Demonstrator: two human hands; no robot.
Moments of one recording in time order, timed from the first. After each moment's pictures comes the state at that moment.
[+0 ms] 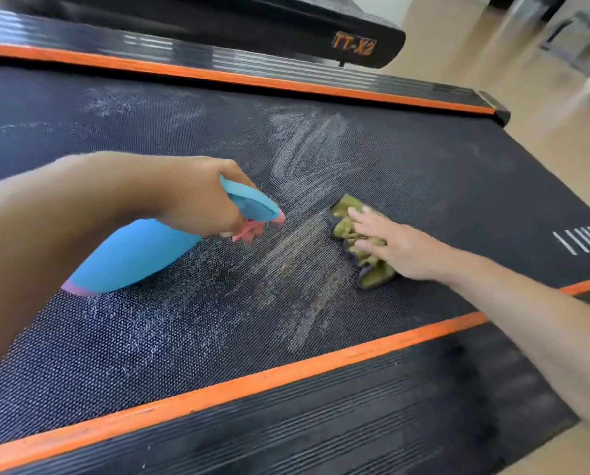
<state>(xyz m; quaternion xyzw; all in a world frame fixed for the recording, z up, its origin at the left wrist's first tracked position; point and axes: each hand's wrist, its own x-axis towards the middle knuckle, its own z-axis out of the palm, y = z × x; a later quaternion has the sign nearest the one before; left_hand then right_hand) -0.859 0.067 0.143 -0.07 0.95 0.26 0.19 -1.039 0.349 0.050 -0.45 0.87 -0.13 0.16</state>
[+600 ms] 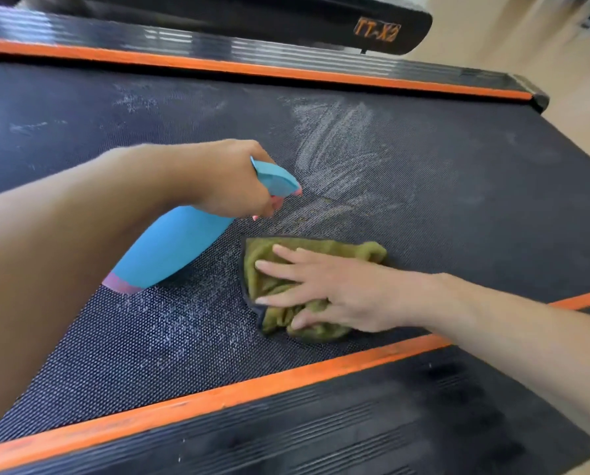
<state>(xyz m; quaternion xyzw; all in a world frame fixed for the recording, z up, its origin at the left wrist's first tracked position) -0.867 0.062 0.140 -0.10 0.96 0.23 0.14 -0.939 0.271 0.050 -0.69 0.69 -0.08 0.22</state>
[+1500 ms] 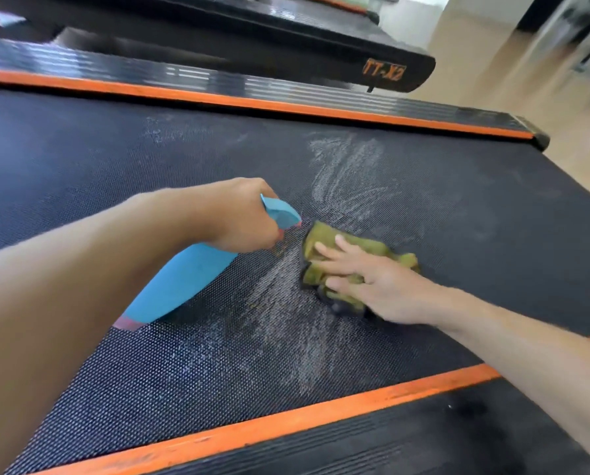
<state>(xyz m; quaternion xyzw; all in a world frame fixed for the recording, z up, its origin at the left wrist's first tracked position) -0.862 0.039 0.123 -0.13 0.95 0.25 0.12 -0.975 0.271 0.046 -0.49 0.80 -0.23 0.26</state>
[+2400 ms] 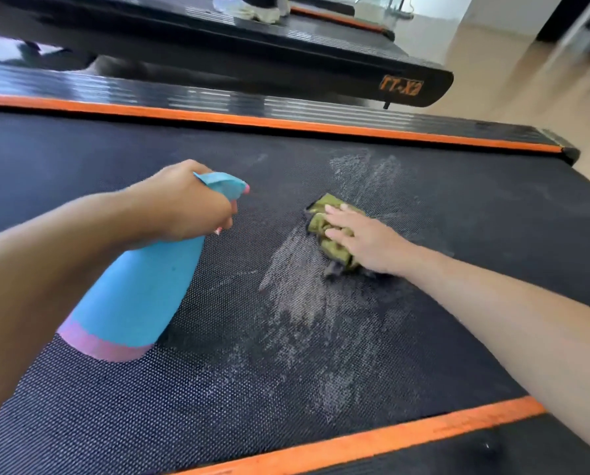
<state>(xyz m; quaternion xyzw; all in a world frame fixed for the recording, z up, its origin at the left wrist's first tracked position) -0.830 -0.017 0.131 -0.31 0.87 0.38 0.00 -1.041 0.194 0.048 -0.45 0.86 -0.17 0.17</state>
